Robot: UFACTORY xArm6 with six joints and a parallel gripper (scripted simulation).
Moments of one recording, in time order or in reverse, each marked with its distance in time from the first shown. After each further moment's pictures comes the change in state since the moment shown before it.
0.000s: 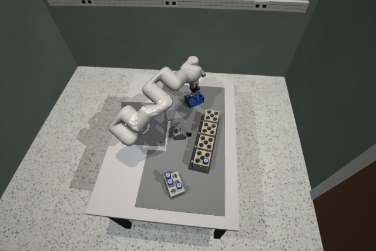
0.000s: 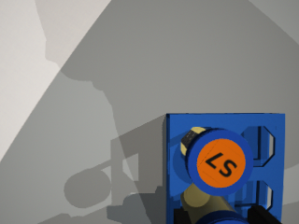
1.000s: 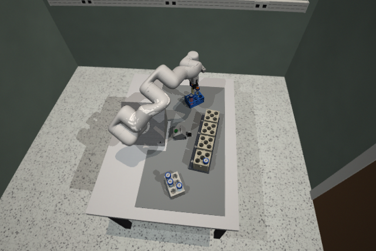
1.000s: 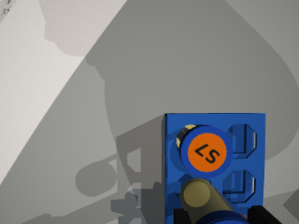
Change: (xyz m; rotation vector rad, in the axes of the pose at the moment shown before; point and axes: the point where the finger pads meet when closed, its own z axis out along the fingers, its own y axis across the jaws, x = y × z) arm 0.000 0.000 -0.040 0.000 0.001 0.000
